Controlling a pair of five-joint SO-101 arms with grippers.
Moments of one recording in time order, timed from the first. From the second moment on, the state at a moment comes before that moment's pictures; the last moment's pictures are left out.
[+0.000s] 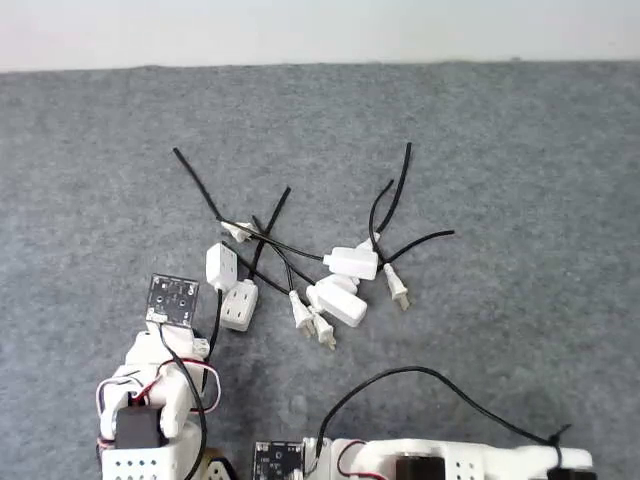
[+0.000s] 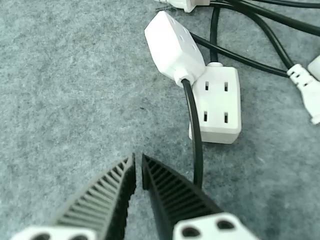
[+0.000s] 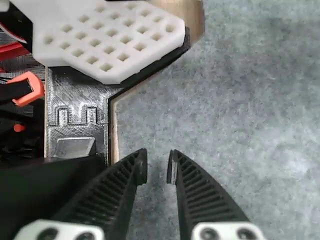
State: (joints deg) left arm -7.0 -103.5 96.8 72.0 -4.3; right arm -91.7 -103.1 95.7 74.1 -0.9
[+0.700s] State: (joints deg) left arm -7.0 -103.5 96.8 72.0 -4.3; right arm -95.7 -103.1 96.0 73.1 -0.9
